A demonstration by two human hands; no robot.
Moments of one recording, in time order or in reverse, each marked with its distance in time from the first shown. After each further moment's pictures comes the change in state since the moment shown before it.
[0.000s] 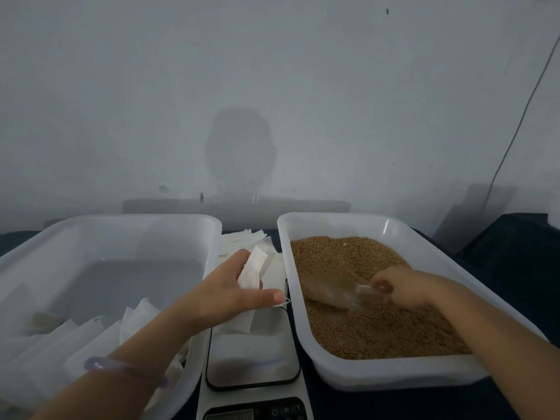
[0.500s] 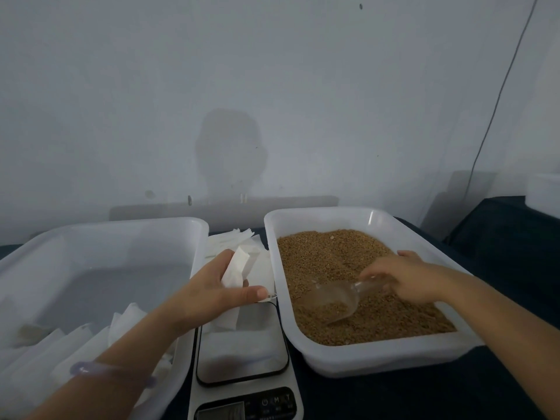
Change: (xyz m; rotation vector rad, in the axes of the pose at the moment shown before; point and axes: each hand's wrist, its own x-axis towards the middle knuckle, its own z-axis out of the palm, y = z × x) left_hand -0.003 0.001 0.002 0.013 0.008 0.006; right_hand -0.033 0.020 -0.002 -0.059 0.160 -0.203
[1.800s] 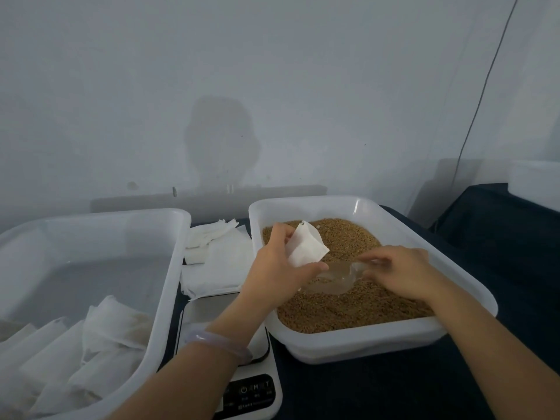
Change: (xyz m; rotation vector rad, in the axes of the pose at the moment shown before) left_hand 0.053 0.015 0.104 0.076 0.186 0.159; right_hand -0.013 0.018 0.029 0.283 0.367 0.179
